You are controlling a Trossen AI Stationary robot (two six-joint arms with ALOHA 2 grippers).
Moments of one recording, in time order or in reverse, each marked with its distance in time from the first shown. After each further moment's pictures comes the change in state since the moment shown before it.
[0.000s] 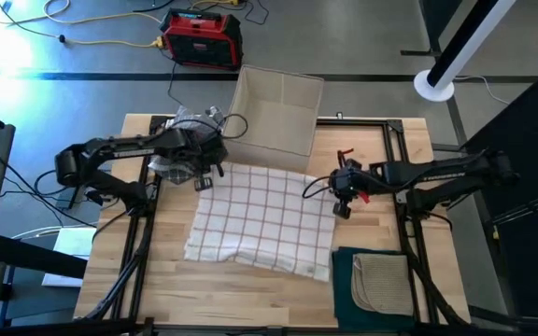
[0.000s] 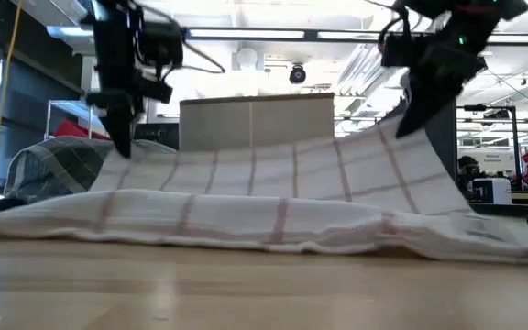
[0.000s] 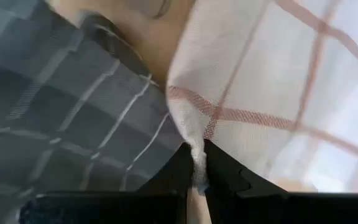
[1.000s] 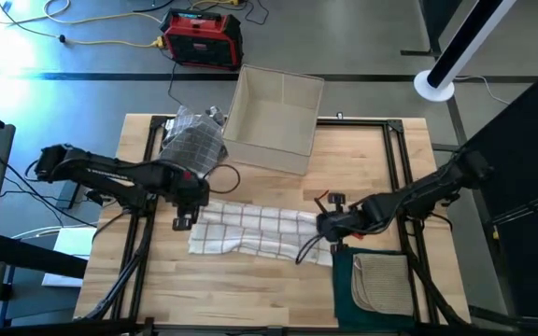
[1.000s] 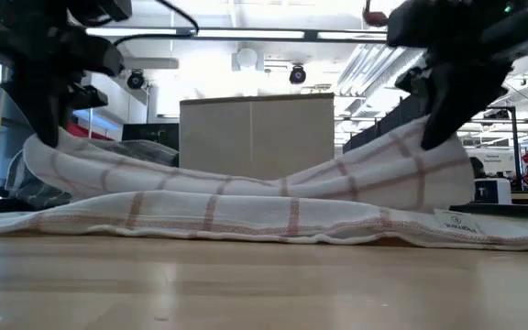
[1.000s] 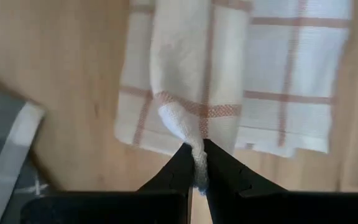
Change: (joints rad) left arm -0.524 -0.211 -0.193 0.021 0.195 -0.291; right arm 0.387 0.290 0.121 0.030 0.018 0.028
